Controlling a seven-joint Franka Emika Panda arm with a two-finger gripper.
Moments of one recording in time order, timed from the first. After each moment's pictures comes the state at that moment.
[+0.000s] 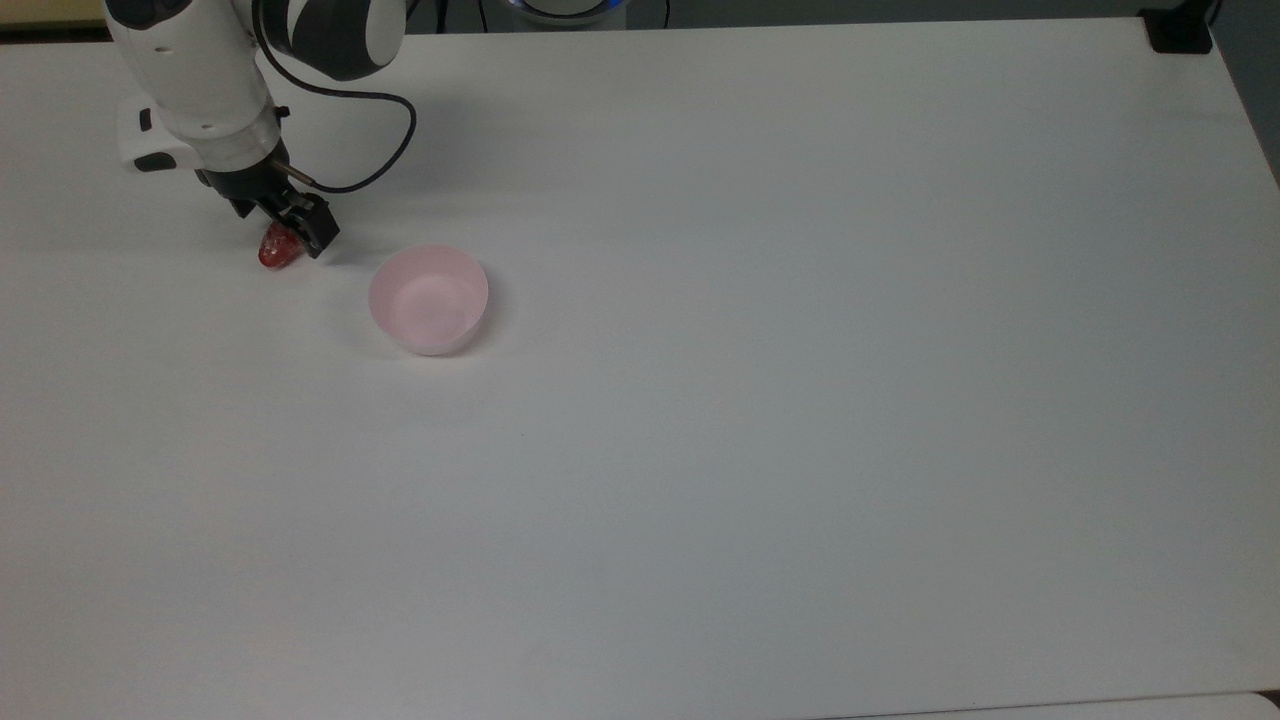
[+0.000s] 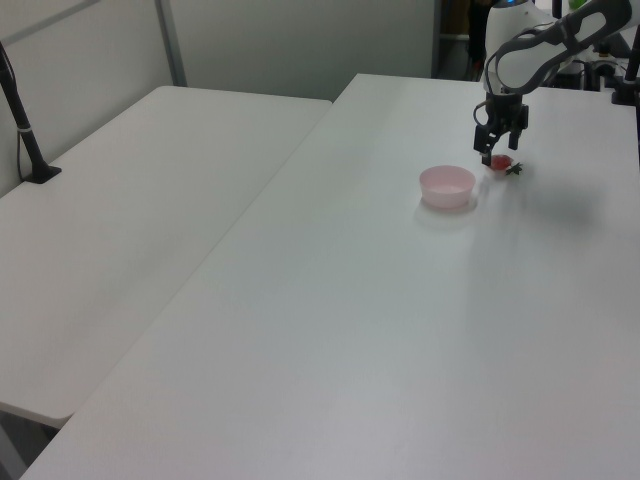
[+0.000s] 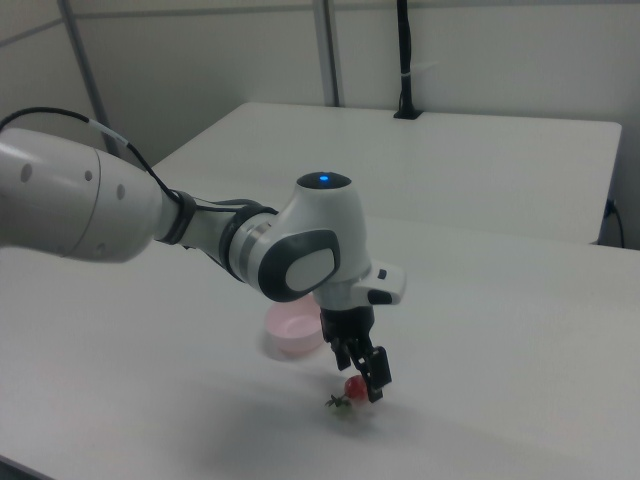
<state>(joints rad) -0.29 0.29 -0.13 -1.98 -0.07 2.27 0.12</state>
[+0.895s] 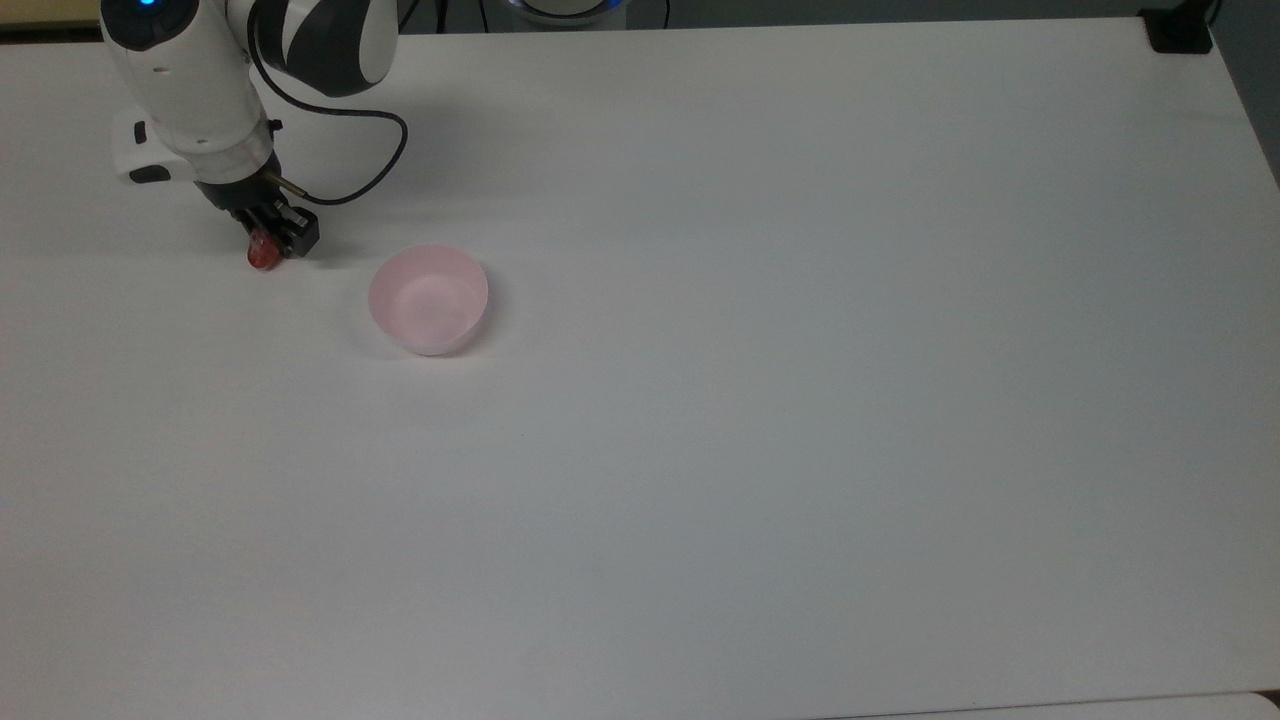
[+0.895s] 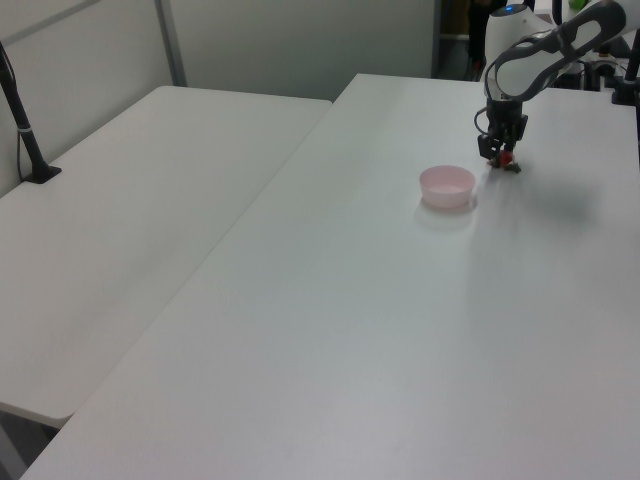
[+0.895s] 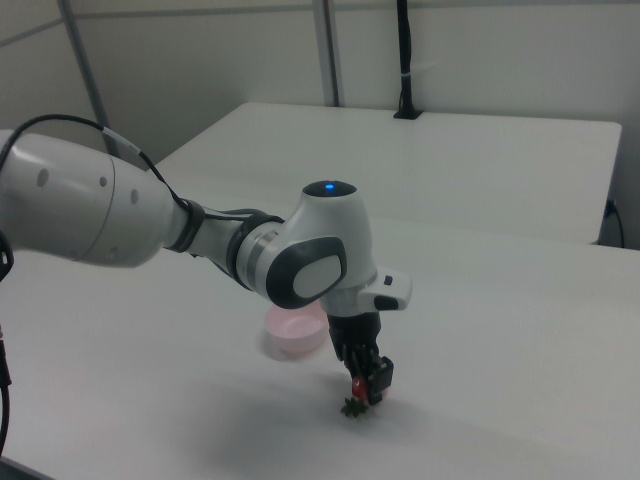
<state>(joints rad) -0.29 0.32 -0.14 -1.97 -0.10 2.29 0.13</state>
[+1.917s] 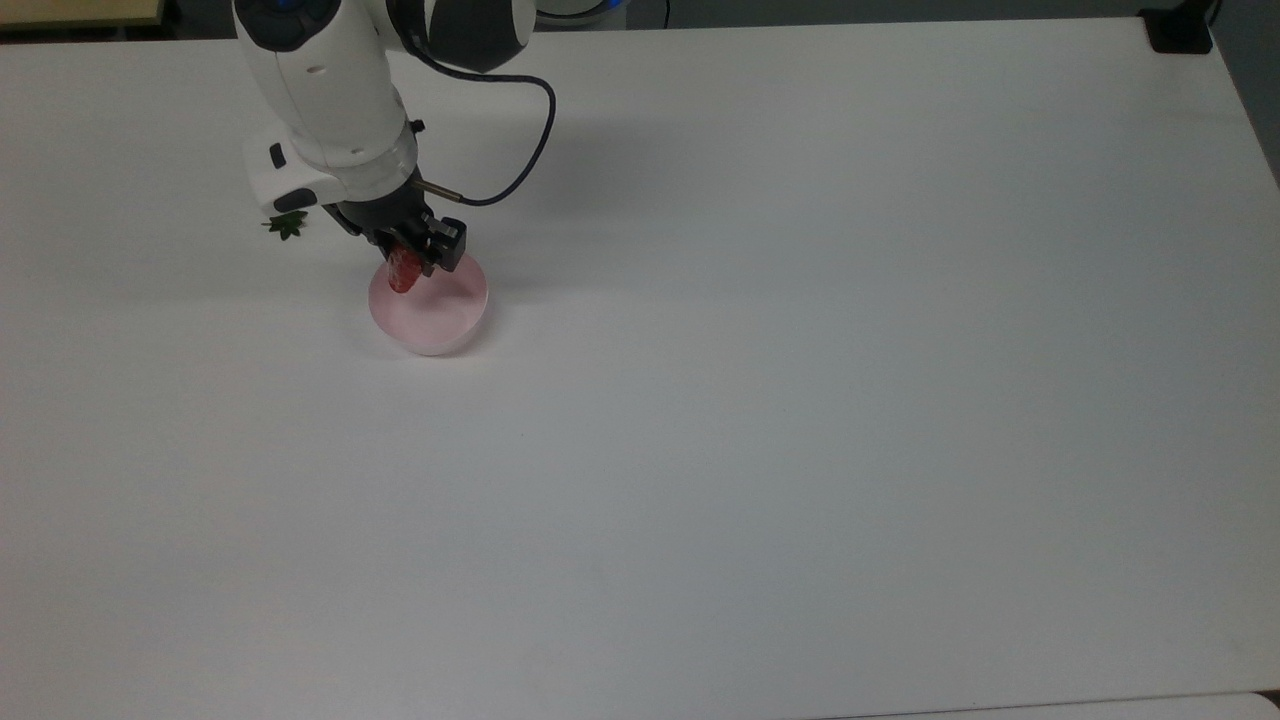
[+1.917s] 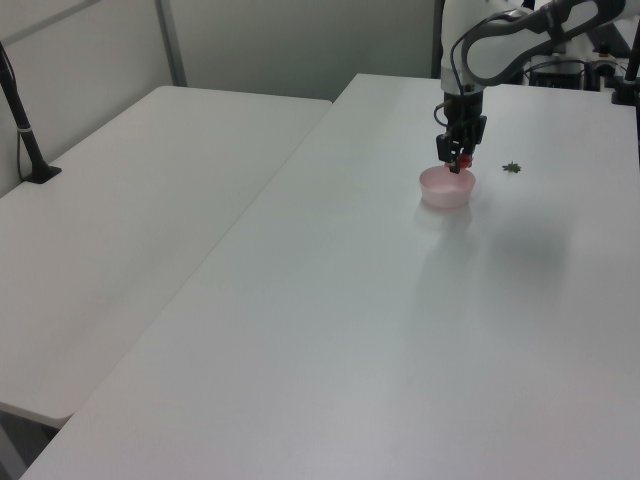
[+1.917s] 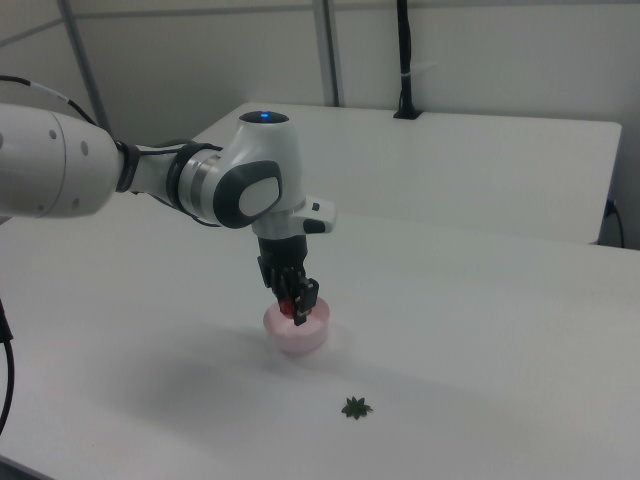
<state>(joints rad) -0.17 0.28 0.00 -1.86 -0.02 2.09 0.20</state>
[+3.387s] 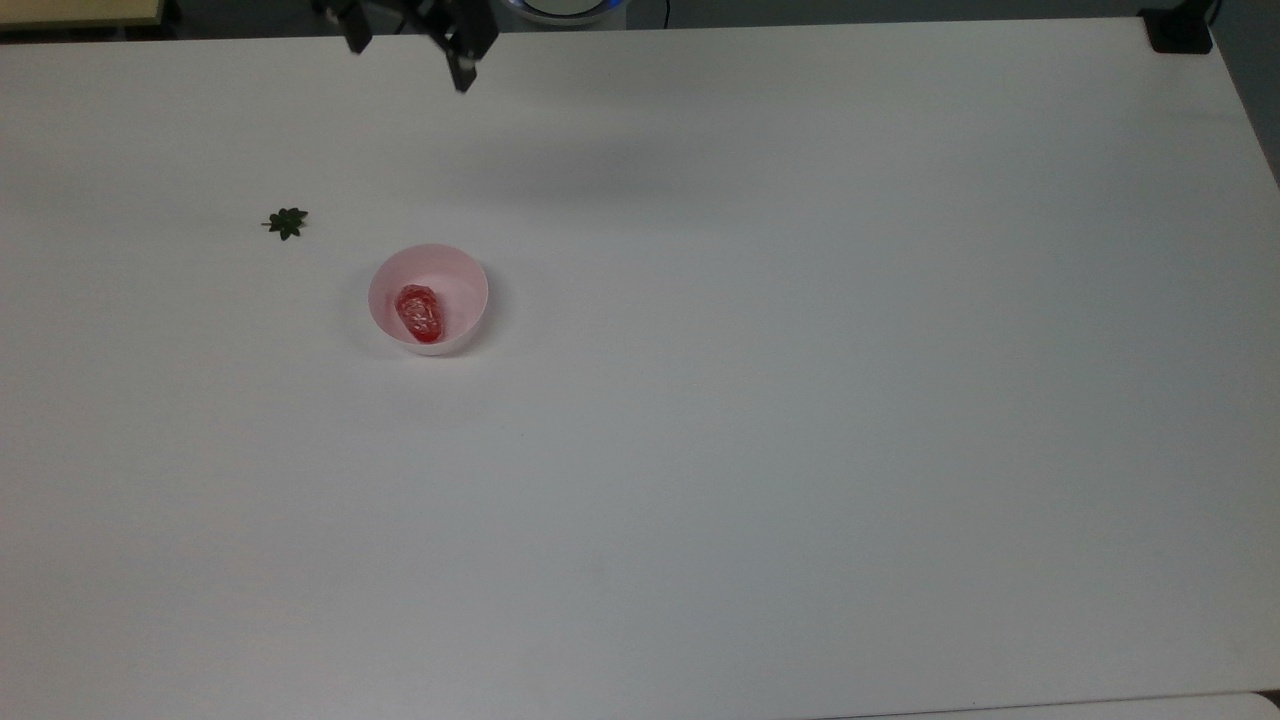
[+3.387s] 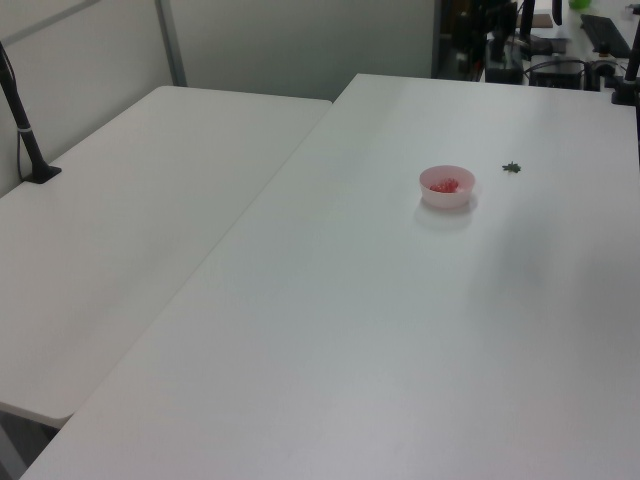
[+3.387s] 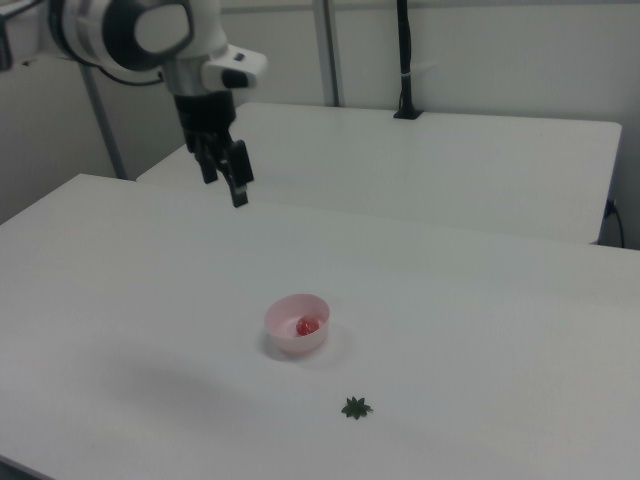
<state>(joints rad) -0.06 0.00 -0.05 -1.62 0.03 1.66 0.30</state>
